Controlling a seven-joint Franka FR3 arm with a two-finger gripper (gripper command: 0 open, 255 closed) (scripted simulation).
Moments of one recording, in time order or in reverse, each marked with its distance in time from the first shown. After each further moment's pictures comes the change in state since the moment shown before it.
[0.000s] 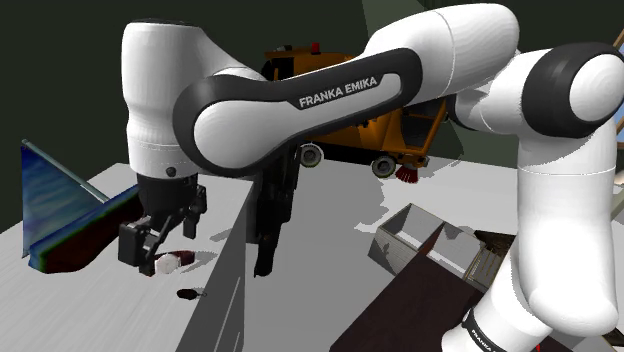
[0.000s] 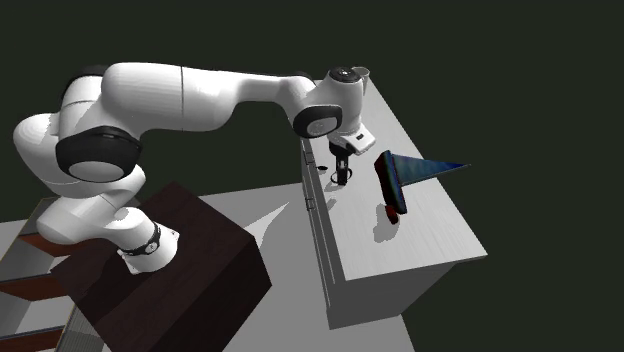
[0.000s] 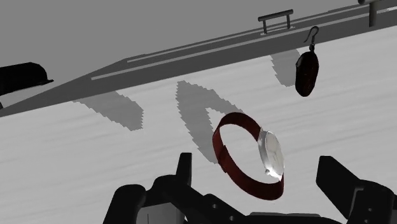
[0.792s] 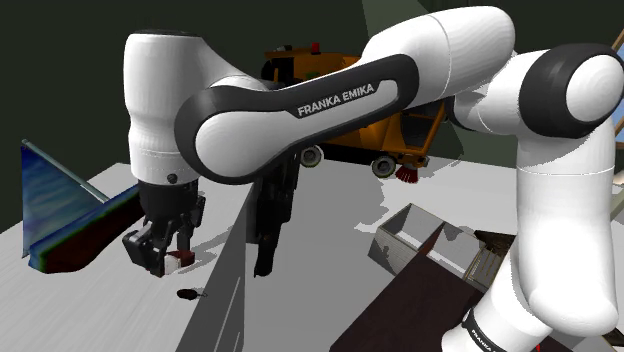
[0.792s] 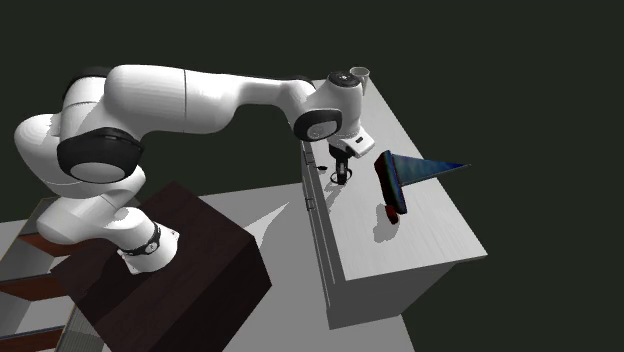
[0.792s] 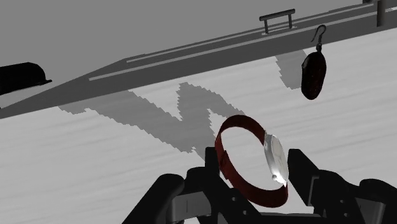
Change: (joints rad) arm 0.000 0.007 -0.003 -0.016 -0.006 0.022 0.002
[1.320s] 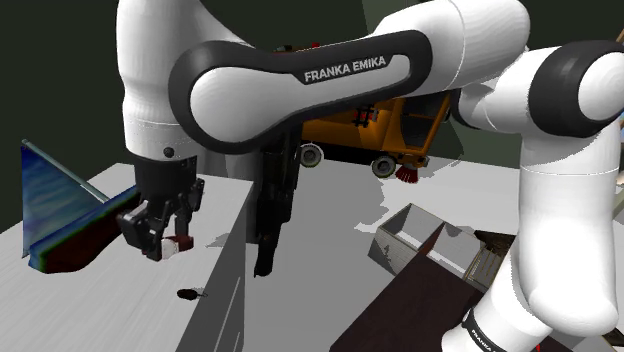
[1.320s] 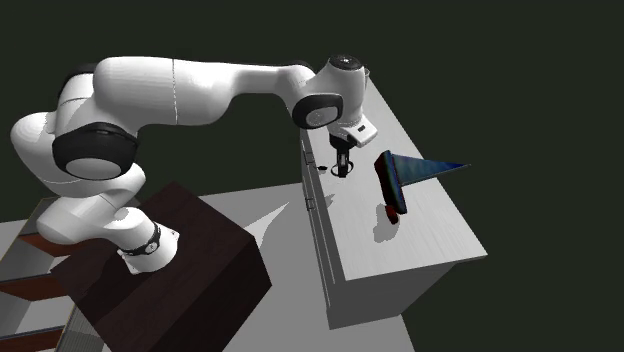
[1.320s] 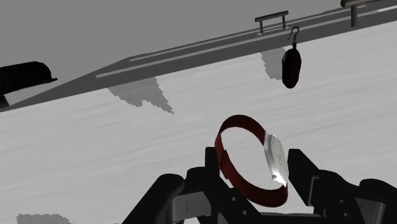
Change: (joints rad) arm -0.002 -0.024 0.011 0.063 0.020 -0.081 -0.012
